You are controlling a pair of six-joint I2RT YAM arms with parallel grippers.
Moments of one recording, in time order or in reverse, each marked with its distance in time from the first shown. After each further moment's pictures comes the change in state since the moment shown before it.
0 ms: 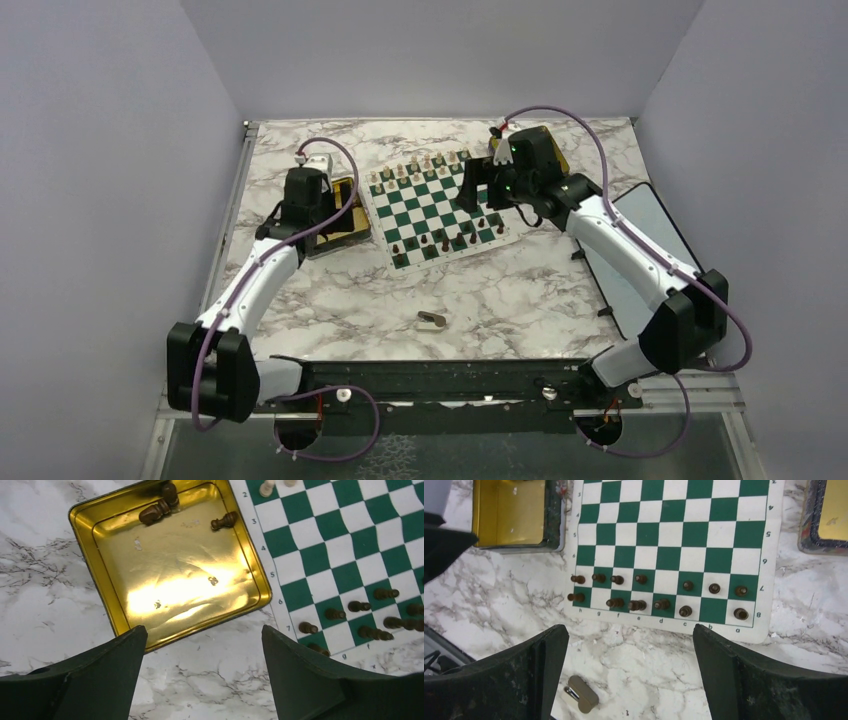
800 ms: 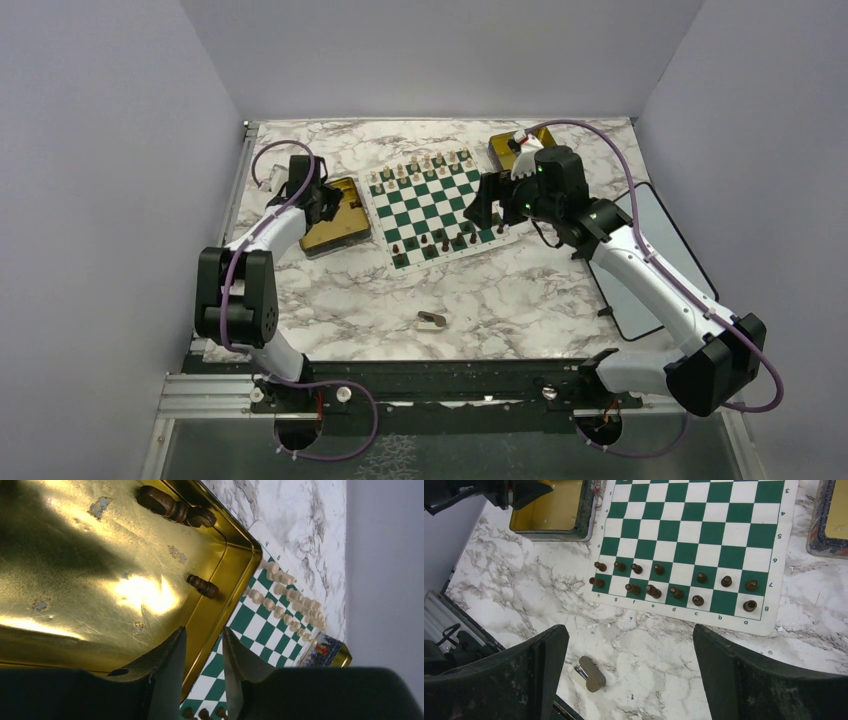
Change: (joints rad) left arm 0.139 0.390 0.141 0.136 0.015 -0.995; right arm 0.000 -0.261 -0.200 0.061 -0.081 -0.020
